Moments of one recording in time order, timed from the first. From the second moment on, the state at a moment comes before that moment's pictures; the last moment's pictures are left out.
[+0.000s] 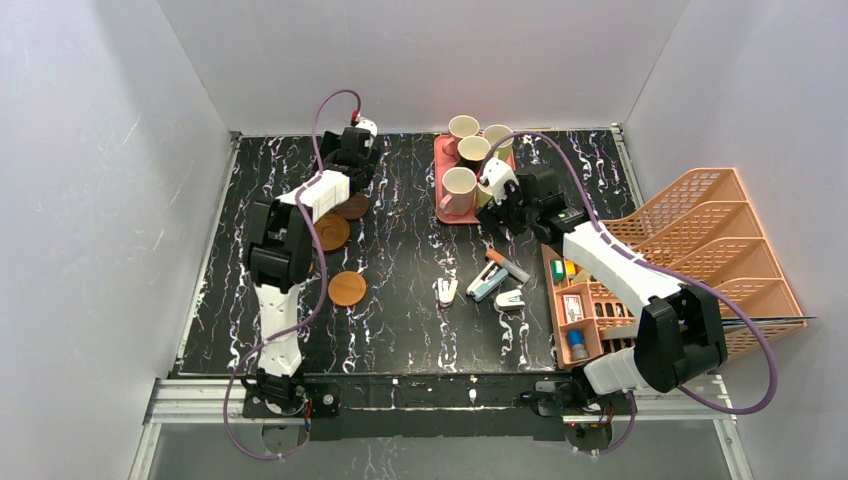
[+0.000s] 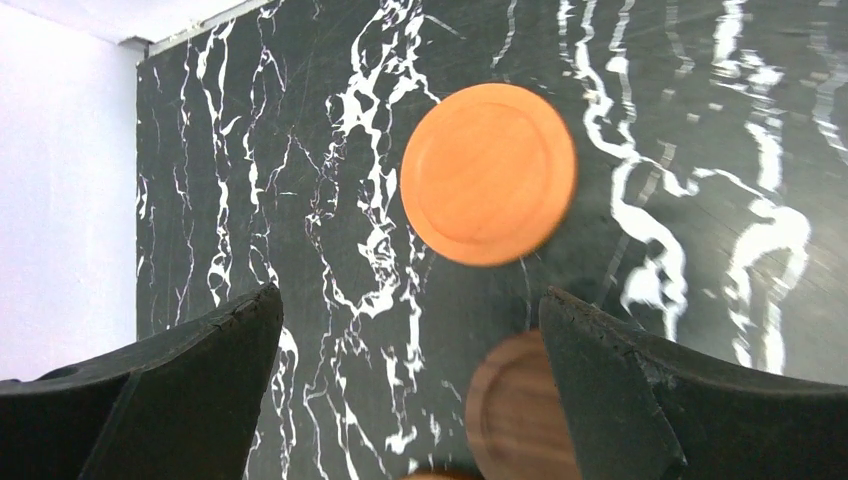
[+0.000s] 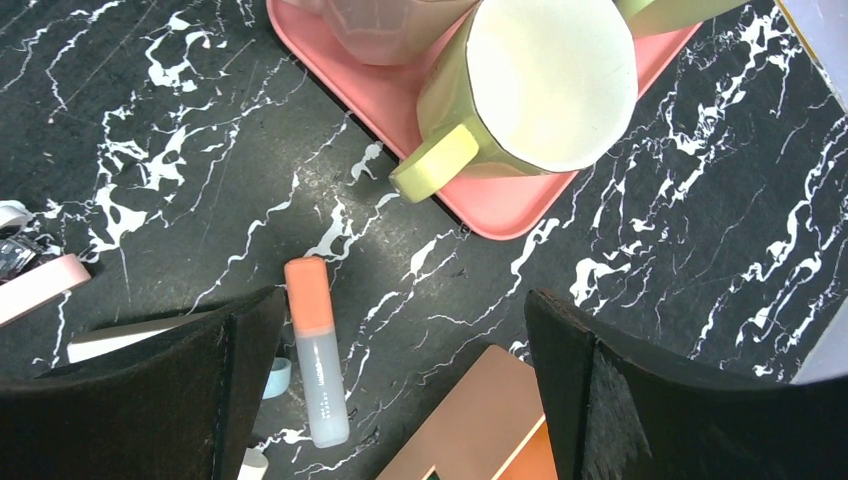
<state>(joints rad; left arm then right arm) -0.30 2.07 1.54 -0.09 -0.52 0.27 0.45 1.40 1.03 -0.32 -0.06 -0.42</state>
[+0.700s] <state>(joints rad) -0.24 2.33 1.78 -0.12 -0.62 0.28 0.40 1.46 1.03 -0.33 -0.11 -0.41</state>
